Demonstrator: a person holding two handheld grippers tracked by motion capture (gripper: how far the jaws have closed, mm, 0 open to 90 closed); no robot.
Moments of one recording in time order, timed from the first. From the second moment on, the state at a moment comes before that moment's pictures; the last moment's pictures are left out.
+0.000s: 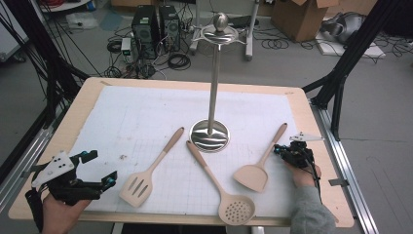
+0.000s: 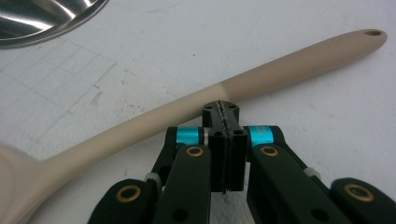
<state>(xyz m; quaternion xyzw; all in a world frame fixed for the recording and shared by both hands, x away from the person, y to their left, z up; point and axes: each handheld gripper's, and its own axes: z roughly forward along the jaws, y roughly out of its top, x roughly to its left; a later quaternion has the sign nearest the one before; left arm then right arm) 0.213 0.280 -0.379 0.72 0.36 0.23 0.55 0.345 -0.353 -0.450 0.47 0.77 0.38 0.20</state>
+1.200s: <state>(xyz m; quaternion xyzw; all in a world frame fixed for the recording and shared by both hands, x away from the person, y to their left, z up) 0.227 0.292 -0.368 0.69 0.35 0.23 0.58 0.330 -0.285 -0.431 0.42 0.82 0.36 0.17</state>
